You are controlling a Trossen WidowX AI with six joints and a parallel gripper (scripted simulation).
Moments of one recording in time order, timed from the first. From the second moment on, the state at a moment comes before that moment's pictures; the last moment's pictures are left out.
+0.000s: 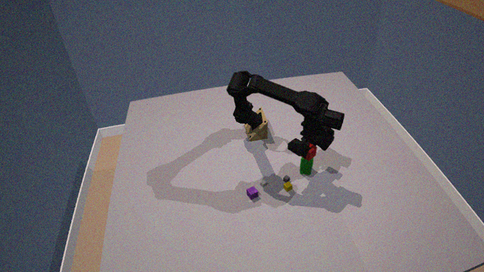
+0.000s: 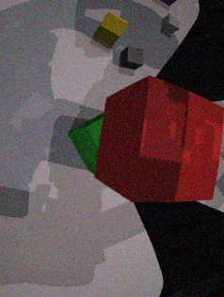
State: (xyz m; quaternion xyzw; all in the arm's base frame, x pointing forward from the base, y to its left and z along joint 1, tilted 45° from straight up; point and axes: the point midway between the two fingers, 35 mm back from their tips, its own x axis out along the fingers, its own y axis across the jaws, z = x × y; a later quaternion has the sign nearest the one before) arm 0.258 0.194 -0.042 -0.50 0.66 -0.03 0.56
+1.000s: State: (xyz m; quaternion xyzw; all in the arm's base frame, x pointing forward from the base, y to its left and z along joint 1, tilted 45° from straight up) arm 0.258 0.194 -0.042 -0.50 0.66 -0.03 0.56
